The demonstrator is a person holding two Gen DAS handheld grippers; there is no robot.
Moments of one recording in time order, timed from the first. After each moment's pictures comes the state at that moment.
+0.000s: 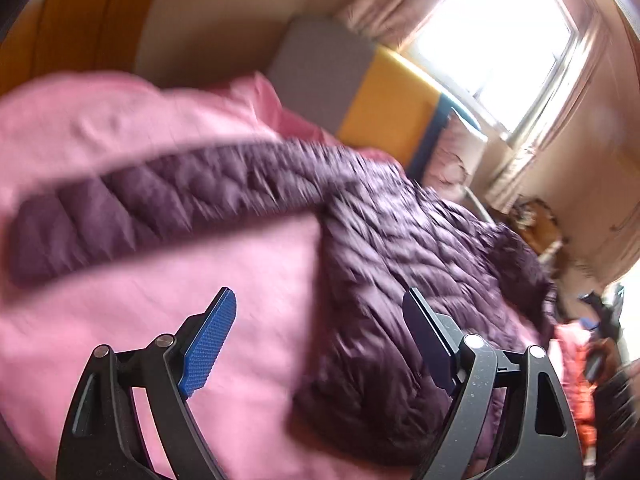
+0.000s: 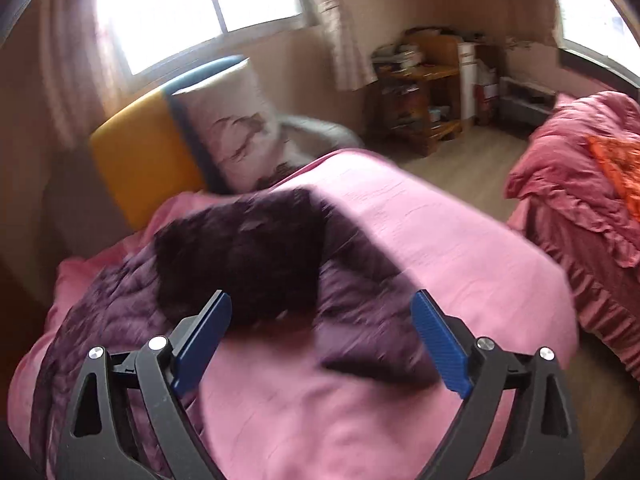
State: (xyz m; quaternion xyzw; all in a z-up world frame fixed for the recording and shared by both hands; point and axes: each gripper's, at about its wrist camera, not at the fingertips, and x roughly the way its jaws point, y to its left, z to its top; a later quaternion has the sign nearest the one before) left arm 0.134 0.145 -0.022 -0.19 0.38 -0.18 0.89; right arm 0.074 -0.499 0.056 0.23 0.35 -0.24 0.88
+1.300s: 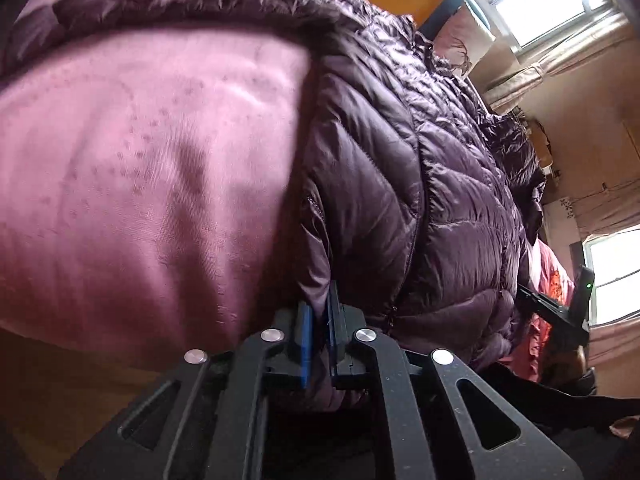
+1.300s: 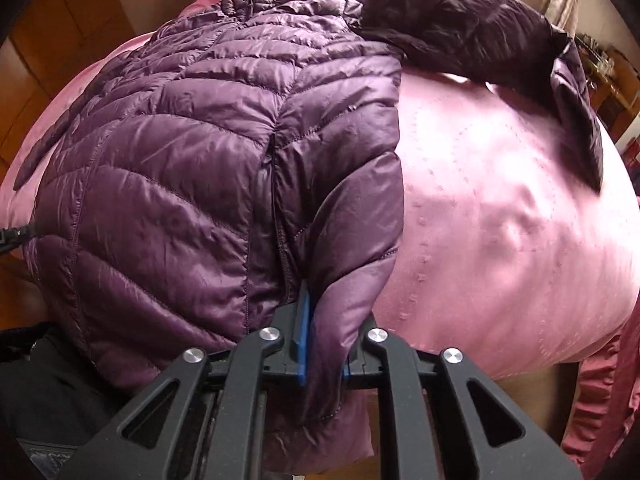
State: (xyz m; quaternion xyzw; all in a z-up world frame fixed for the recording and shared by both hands) left arm 0.049 0.119 -0.085 -0.17 0.57 -0.22 0.77; right arm 0.009 -0.307 -0.064 0.04 0.57 0.01 0.82
